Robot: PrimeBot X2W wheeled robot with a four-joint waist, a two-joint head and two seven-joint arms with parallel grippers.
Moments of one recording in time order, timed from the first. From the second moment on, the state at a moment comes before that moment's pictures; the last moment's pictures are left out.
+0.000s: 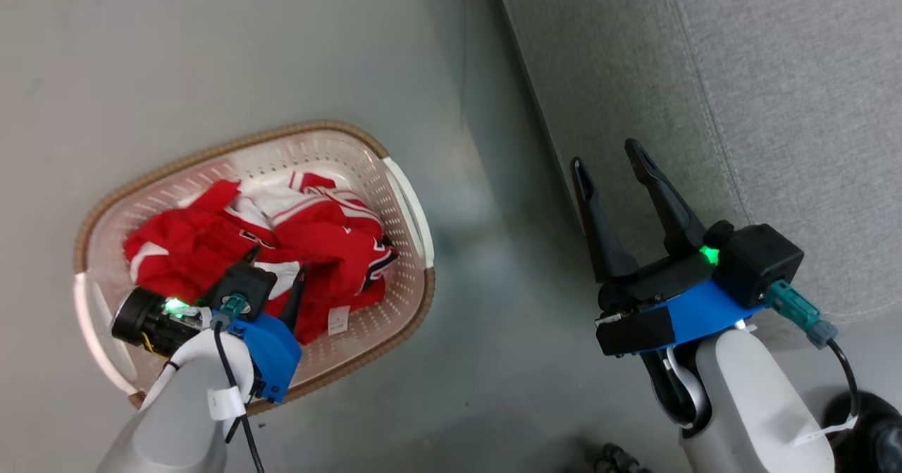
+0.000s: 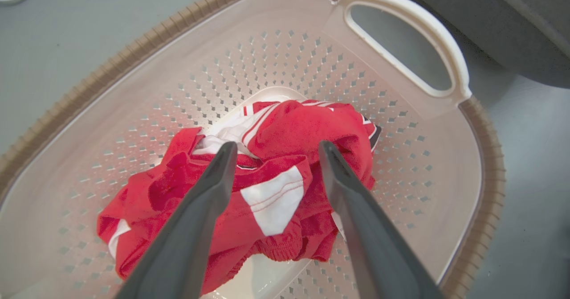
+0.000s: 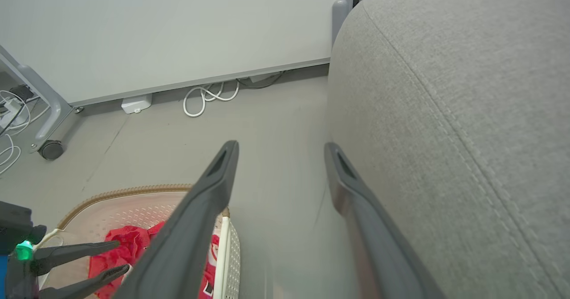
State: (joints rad) left arm -0.52 0.24 -0.43 0.85 -0.11 -0.13 -0.19; right arm -0.38 -0.05 0.23 0.18 0.23 0.13 -0.26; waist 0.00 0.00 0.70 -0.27
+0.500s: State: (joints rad) left arm -0.62 0.33 -0.53 0.95 -0.15 -0.12 -0.15; right arm -0.43 -0.05 0.29 0.15 0.30 0.13 -0.26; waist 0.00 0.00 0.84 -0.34
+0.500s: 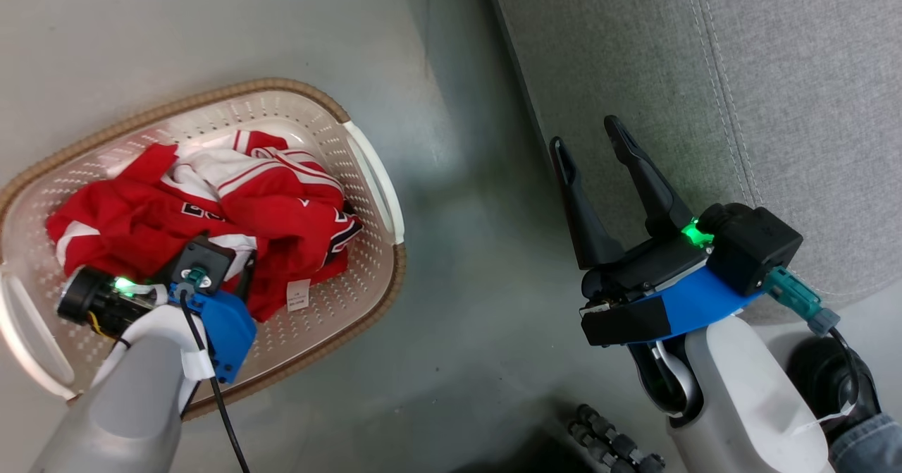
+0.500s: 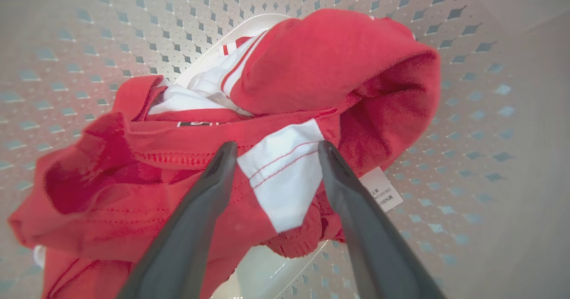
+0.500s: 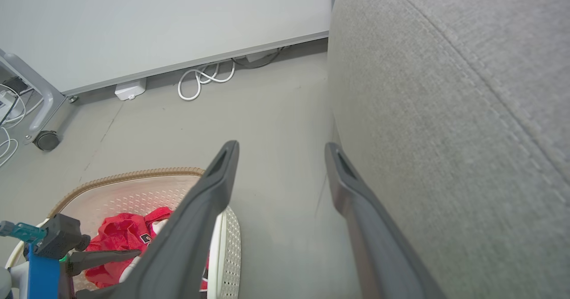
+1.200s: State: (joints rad) left arm -0.73 0.37 -0.64 1.06 -0.03 -0.03 0.07; right arm -0.45 -0.05 0.31 0.14 0.33 0.13 -0.26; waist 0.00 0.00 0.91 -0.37
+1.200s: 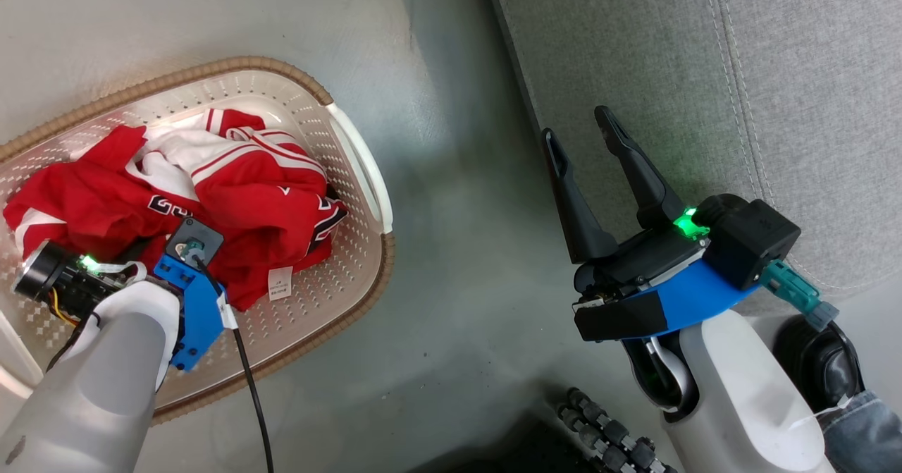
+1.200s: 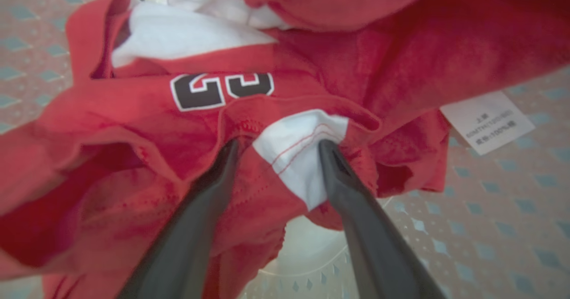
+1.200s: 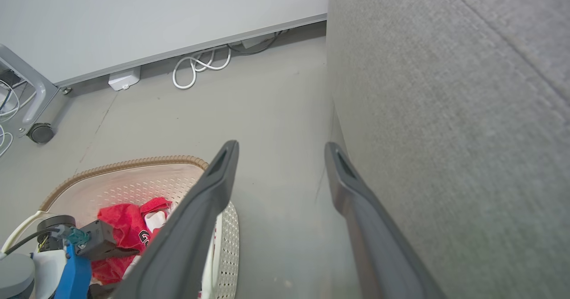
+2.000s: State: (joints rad) left arm -0.74 0.33 -0.66 1.10 -0.10 -0.07 -0.01; right arm -0.45 -0.05 0.29 0.16 0.29 0.13 -0.26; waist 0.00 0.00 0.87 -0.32
